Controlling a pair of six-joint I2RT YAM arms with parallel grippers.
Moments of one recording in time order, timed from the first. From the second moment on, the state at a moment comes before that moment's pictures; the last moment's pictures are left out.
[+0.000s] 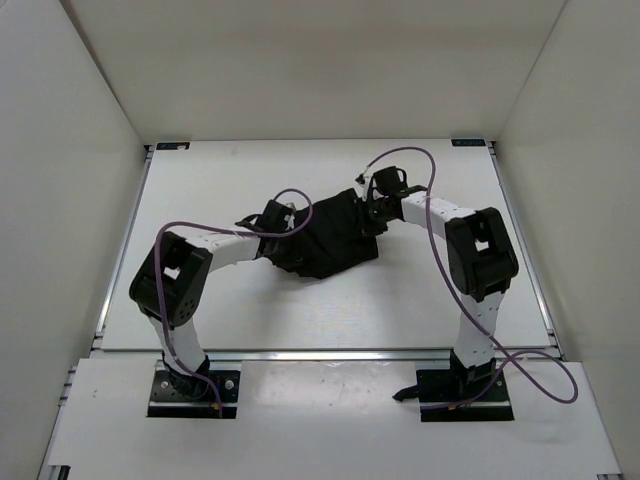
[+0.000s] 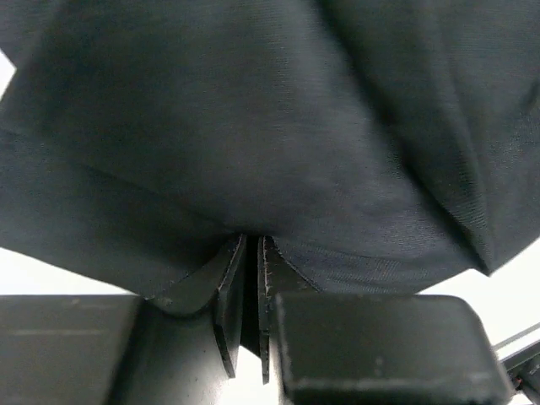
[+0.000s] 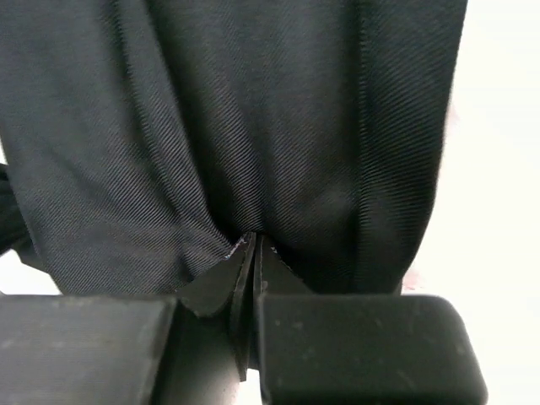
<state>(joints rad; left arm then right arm) -0.53 1.78 1.01 -0.23 0.14 -0.61 0.36 1.97 1.36 -0.40 -0.43 0.19</state>
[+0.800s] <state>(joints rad) -0.32 1.42 1.20 -0.60 -0.08 -0.27 0.16 1.51 1.25 -0.49 -0.27 0.18</state>
